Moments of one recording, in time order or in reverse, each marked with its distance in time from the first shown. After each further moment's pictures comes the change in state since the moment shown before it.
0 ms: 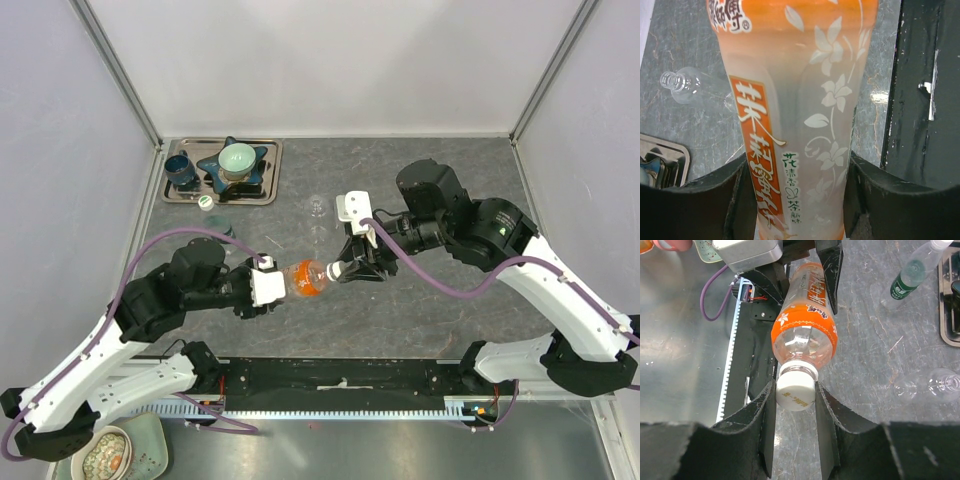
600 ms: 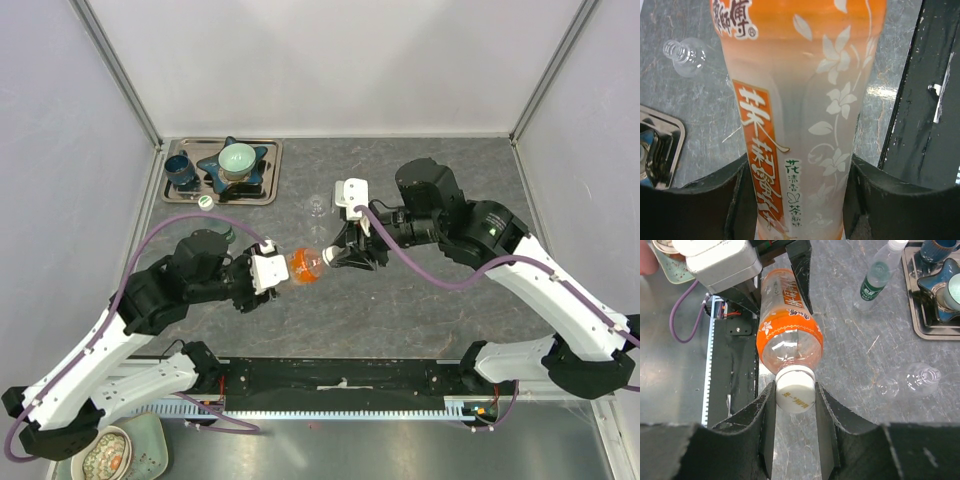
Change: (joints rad) left arm 0.040 0.052 0.043 -0.033 -0.047 -0.062; right arm -0.017 -0.014 -0.080 0.143 0.081 0.065
